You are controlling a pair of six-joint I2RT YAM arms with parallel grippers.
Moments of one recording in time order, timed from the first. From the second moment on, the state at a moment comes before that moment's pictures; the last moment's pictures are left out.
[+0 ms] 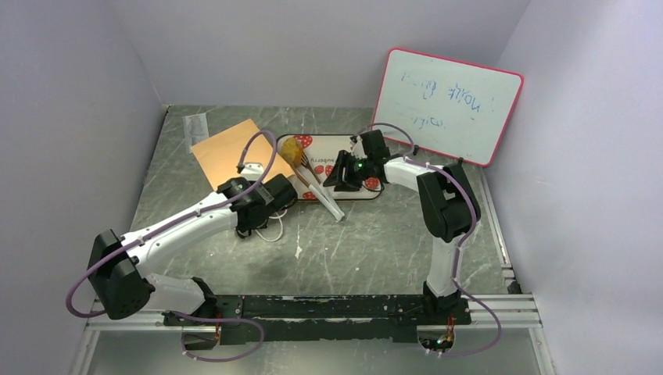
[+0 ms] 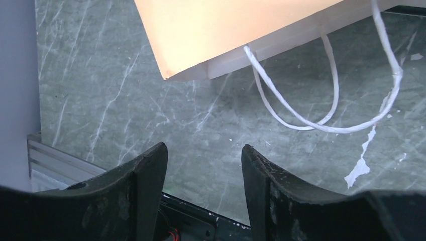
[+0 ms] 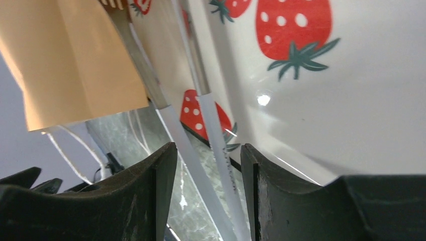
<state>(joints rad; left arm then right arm) -0.85 1.33 1.11 -1.21 -0.71 -0.90 0.39 1.97 1.21 -0.09 -0.61 0.63</state>
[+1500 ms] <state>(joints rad) -0.71 1.42 0.97 -0.78 -0.94 -0.65 0.61 1.78 1.14 -0.19 -0.13 0.40</state>
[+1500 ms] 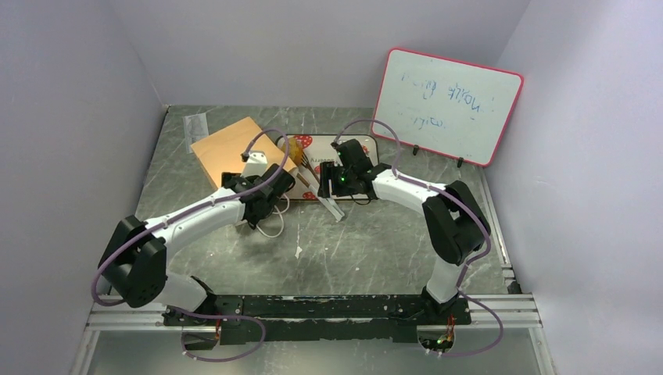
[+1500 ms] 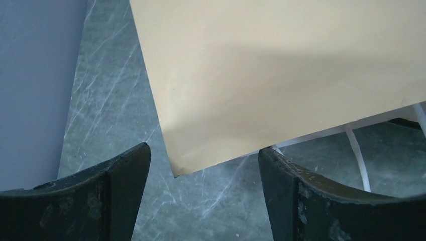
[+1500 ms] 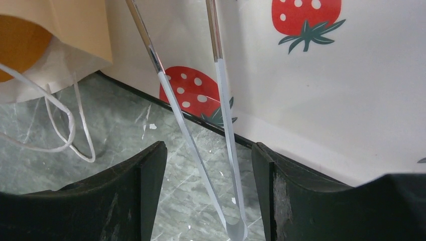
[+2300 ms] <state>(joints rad) -0.68 1.43 1.02 -0.70 -0.75 -0.43 0.63 1.77 1.13 -0.20 -0.08 0.39</state>
